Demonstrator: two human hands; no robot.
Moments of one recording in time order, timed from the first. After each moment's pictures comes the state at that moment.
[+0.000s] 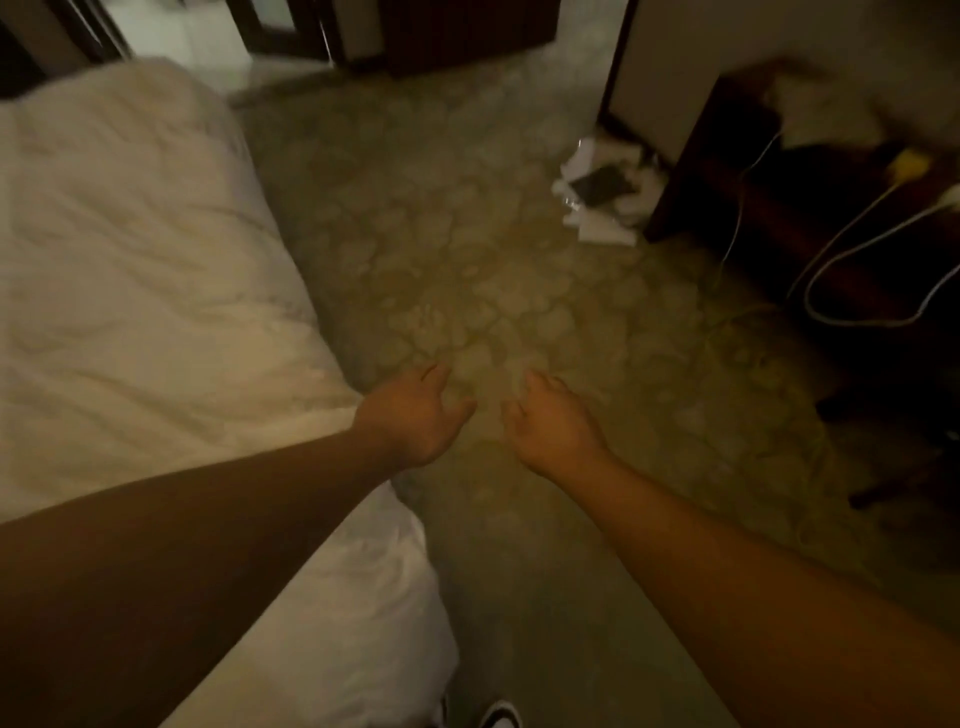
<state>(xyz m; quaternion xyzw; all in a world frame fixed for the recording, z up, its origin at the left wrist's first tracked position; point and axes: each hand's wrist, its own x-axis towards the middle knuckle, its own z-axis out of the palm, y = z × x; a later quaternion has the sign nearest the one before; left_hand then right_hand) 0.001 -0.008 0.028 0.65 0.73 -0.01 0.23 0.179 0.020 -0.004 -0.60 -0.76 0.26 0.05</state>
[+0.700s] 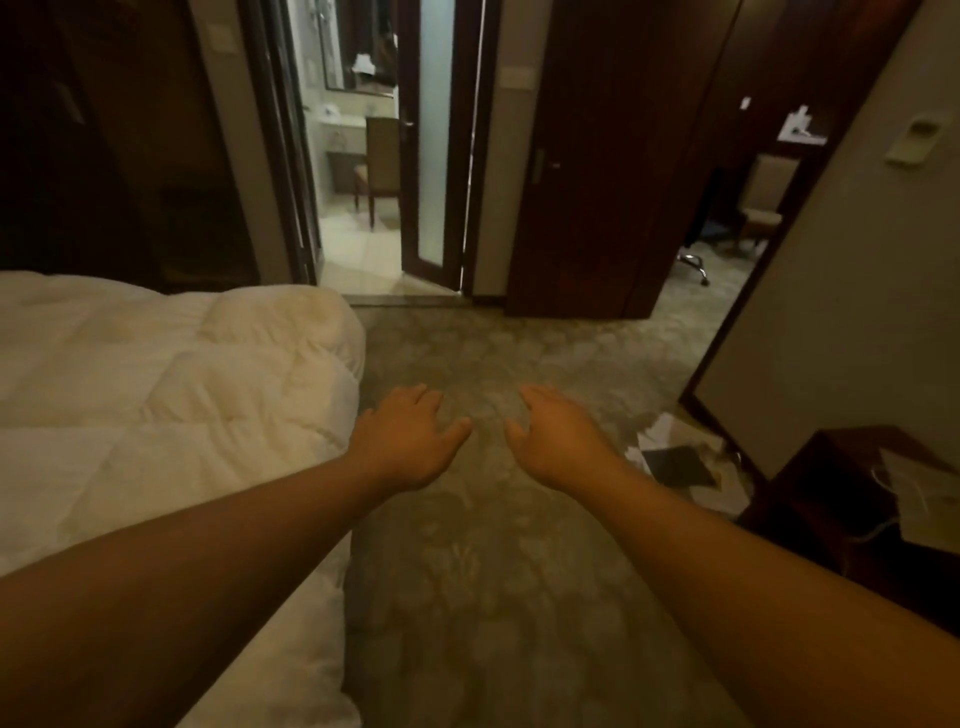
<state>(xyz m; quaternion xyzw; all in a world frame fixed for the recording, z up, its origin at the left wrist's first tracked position) -0.177 0.277 0.216 0.54 0.83 0.12 0.08 -0.006 0.369 0.243 -0.43 -0.89 0.15 0.07</state>
